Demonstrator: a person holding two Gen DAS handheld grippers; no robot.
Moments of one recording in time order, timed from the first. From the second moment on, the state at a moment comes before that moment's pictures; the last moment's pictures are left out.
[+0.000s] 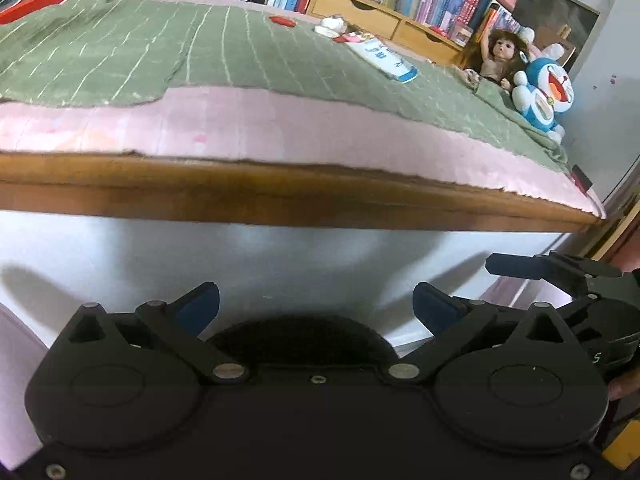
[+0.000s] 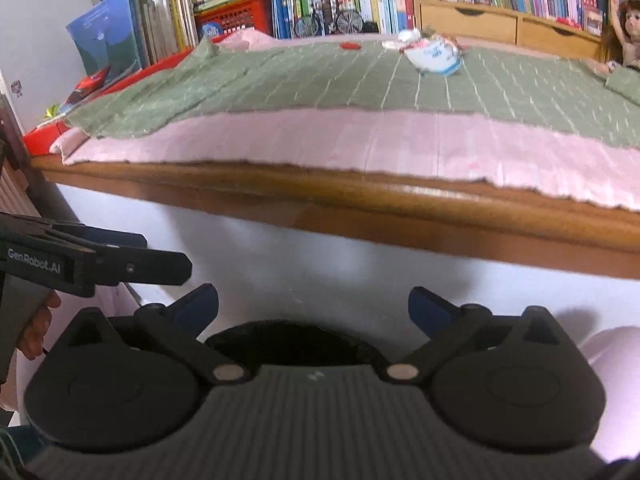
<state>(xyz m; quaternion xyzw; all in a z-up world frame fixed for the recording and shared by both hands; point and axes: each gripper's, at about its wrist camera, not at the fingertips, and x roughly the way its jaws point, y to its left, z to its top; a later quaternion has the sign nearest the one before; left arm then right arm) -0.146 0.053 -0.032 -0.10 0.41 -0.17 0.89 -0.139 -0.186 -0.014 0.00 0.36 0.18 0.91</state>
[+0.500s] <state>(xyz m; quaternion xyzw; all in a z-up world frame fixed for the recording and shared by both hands) -0.126 0.046 0.014 -0.09 0.36 -0.18 0.91 -0.120 -0.205 0.033 0.01 0.30 0.14 0.94</state>
